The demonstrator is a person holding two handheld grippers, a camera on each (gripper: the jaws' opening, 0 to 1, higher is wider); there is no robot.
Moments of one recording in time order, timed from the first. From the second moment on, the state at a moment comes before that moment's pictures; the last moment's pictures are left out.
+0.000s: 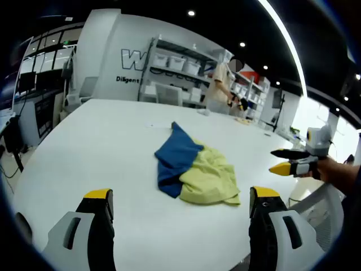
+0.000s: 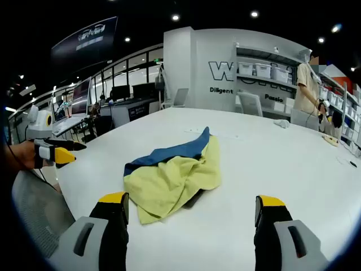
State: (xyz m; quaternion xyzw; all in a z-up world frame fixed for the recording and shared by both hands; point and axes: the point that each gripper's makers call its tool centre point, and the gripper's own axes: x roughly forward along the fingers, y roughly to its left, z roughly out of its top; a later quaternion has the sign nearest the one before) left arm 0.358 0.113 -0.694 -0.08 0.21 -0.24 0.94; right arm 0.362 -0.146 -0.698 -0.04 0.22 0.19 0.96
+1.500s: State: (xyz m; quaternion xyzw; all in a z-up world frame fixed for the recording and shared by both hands) left arm 0.356 0.111 -0.695 -0.08 0.22 -0.24 0.94; right arm 0.360 -0.147 -0.700 -0.04 0.22 0.19 0.95
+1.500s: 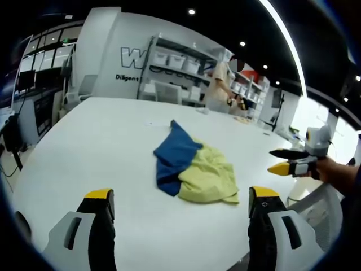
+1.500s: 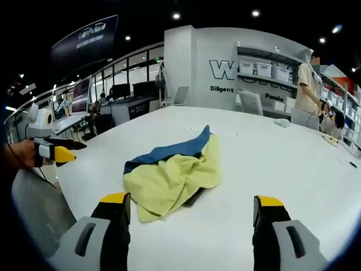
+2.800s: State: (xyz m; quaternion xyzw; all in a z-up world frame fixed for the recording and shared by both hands) left arm 0.355 0.111 -0.699 -0.08 0.23 -0.24 0.94; right arm 0.360 -0.145 -0.705 -0.05 0.24 0.20 0.95
